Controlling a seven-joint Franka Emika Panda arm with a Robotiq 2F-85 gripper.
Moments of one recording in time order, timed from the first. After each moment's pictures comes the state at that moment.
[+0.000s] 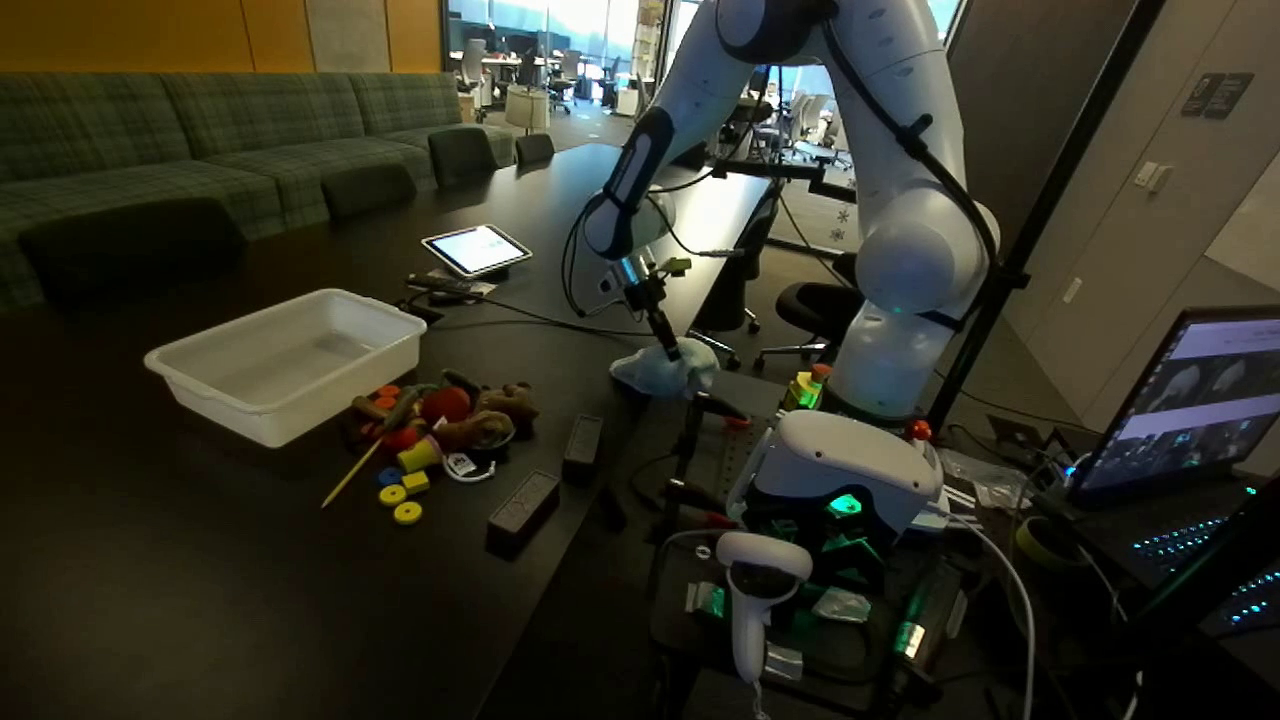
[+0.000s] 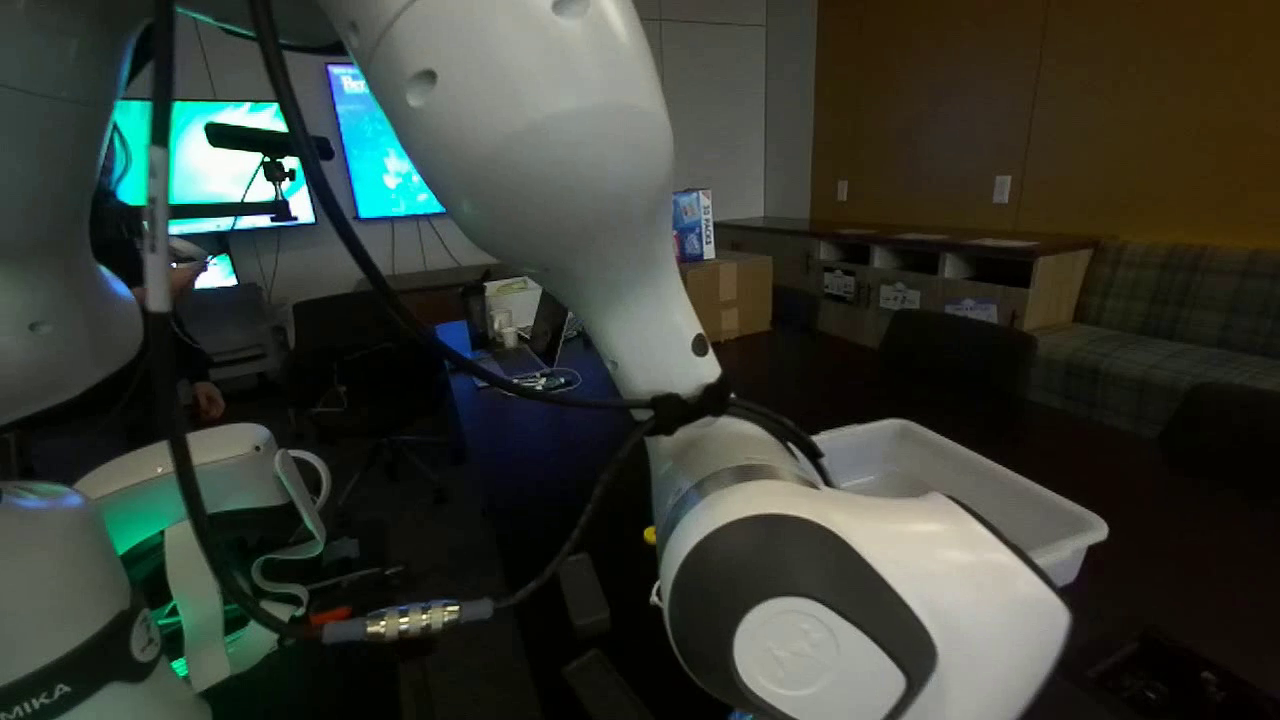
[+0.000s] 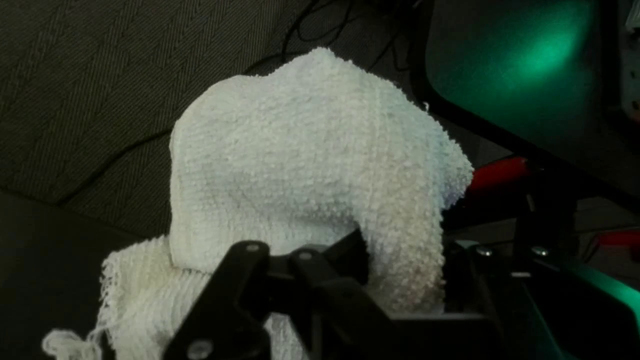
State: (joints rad) arm -0.44 0.62 -0.15 -2.10 -0.19 2.09 -0.88
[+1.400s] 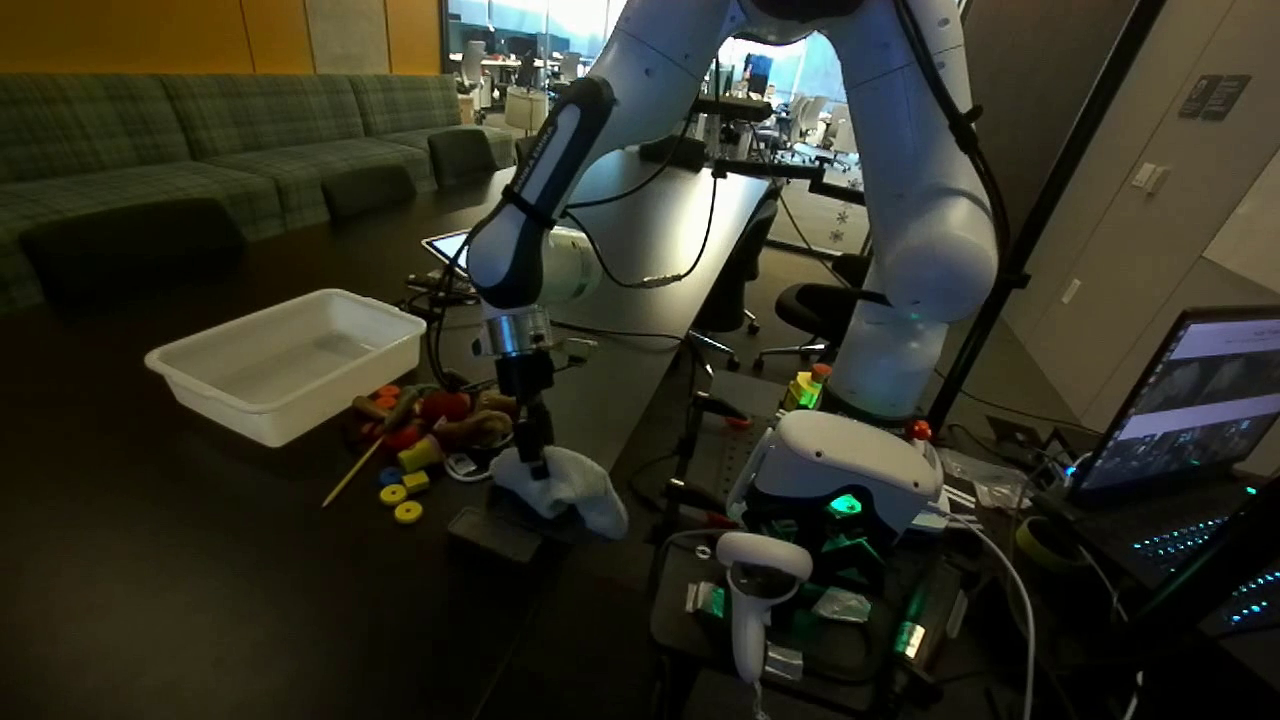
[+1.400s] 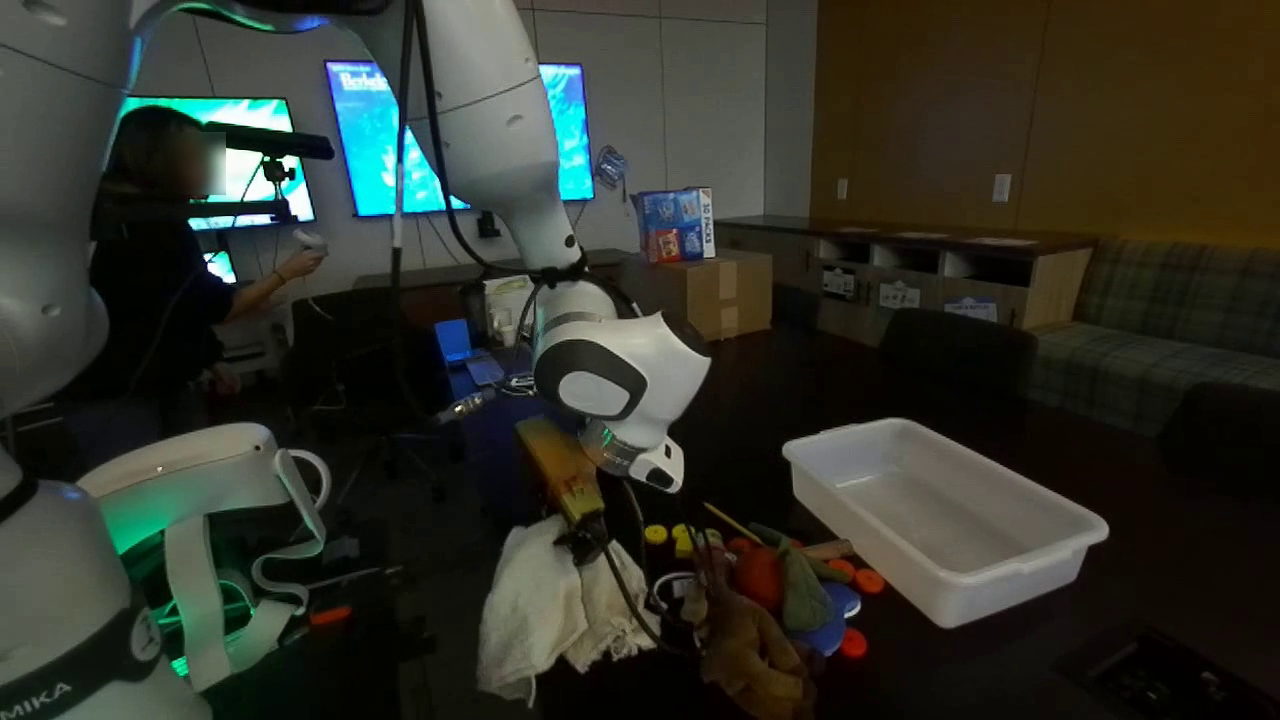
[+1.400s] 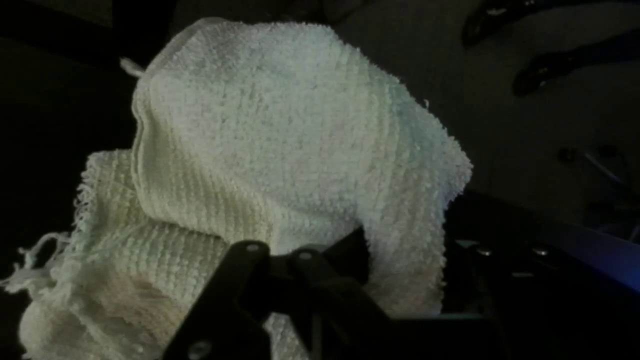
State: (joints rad) arm -0.12 0.52 0.29 -2.29 0.42 2.38 -0.52
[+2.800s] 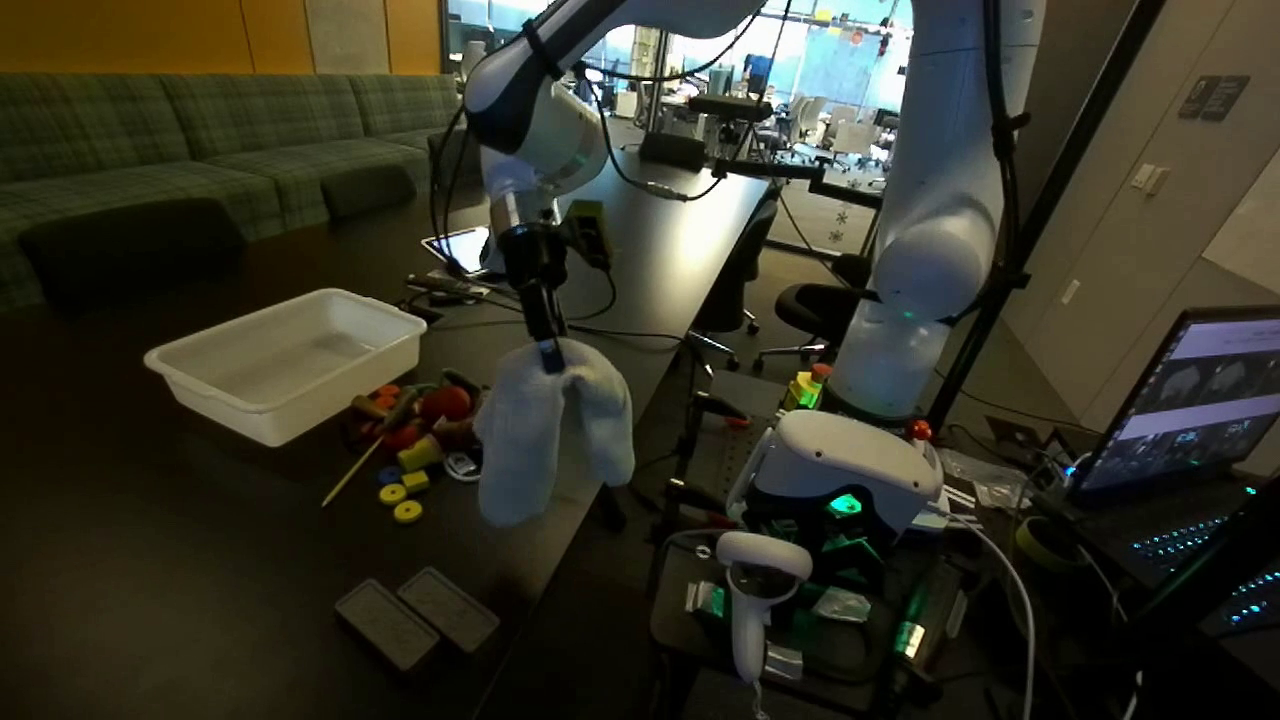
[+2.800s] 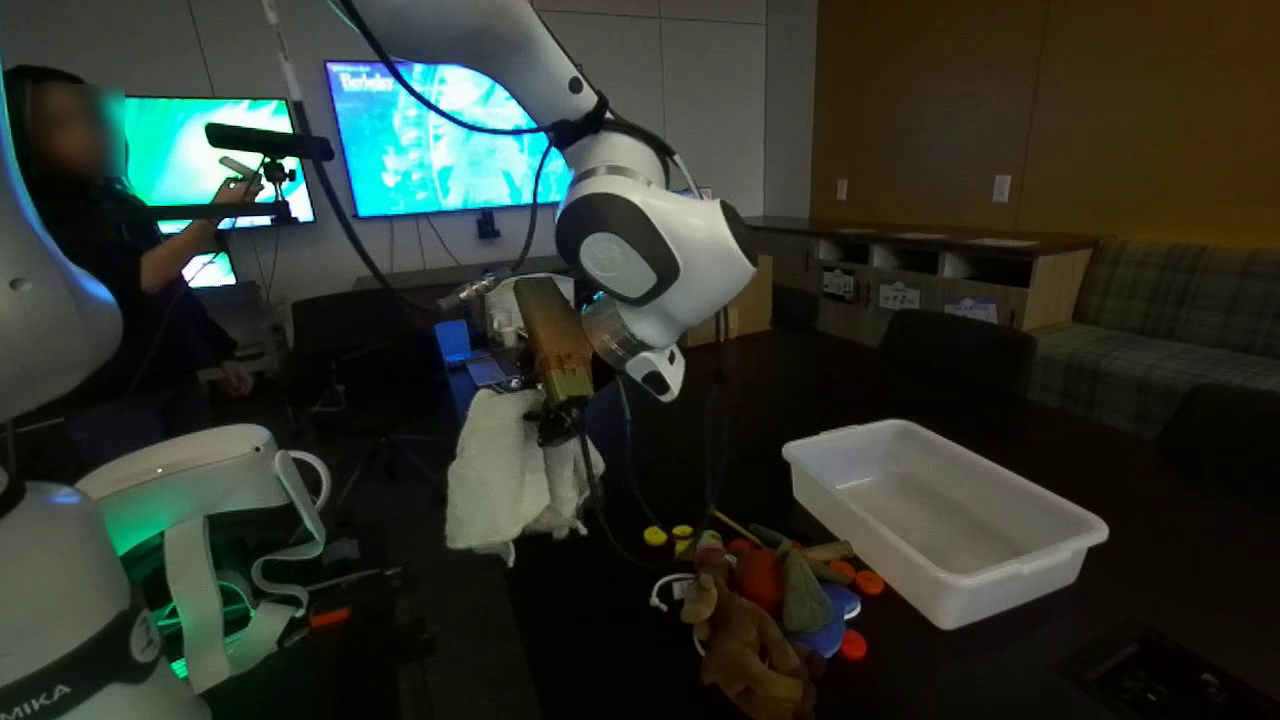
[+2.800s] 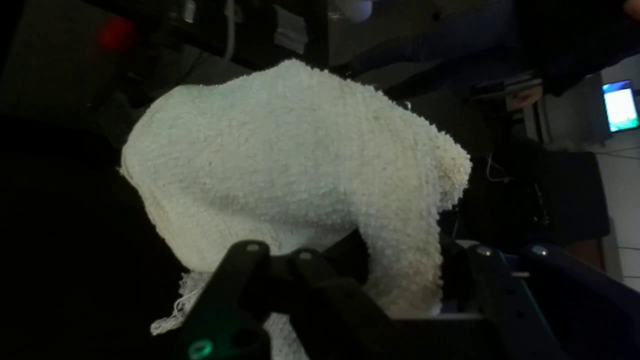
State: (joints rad) arm -0.24 0.21 0.26 -2.25 0.60 1.77 -0.56
